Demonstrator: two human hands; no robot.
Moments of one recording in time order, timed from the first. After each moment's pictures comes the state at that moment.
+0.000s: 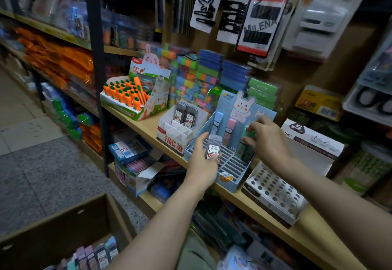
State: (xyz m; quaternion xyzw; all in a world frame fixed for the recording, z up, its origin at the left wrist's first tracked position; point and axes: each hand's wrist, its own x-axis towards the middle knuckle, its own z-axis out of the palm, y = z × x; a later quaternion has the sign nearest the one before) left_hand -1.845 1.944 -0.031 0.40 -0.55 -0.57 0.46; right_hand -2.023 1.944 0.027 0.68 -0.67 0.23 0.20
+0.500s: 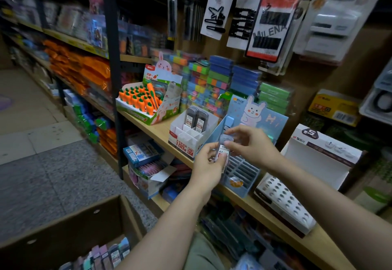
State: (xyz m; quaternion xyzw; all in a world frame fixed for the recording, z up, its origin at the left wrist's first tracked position) left_hand -1.836 1.946 -0.026 0.40 -0.51 -0.58 0.50; right_hand -1.969 1.944 0.037 0.67 -0.62 0.35 -0.19
